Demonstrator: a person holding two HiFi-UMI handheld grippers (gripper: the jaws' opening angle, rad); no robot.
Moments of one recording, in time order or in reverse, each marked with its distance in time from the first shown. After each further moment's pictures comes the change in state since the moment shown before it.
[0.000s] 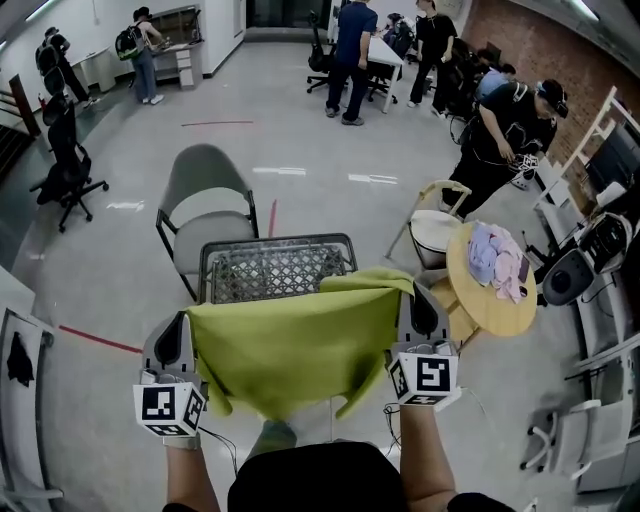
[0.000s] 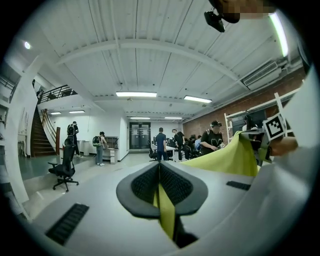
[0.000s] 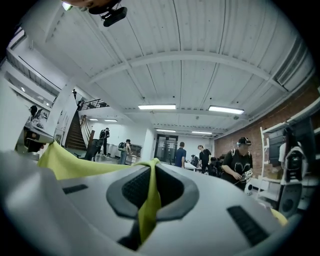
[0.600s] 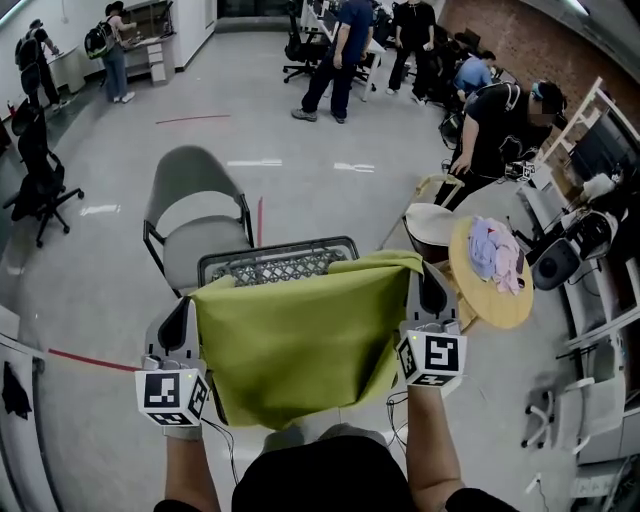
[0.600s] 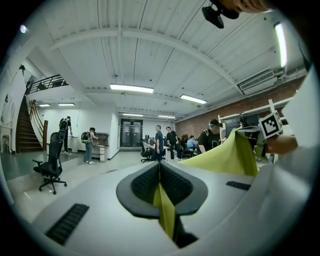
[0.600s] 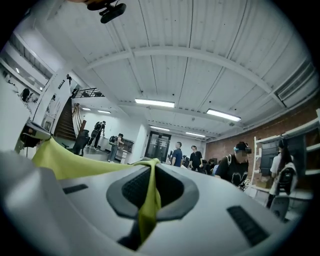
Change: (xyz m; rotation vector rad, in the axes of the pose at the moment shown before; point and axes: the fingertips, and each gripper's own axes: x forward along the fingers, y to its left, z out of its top) left arm 0.101 0.078 -0.002 -0.023 0.020 -0.124; right arm 0.094 0.039 0.016 -0.083 0.037 -0.112
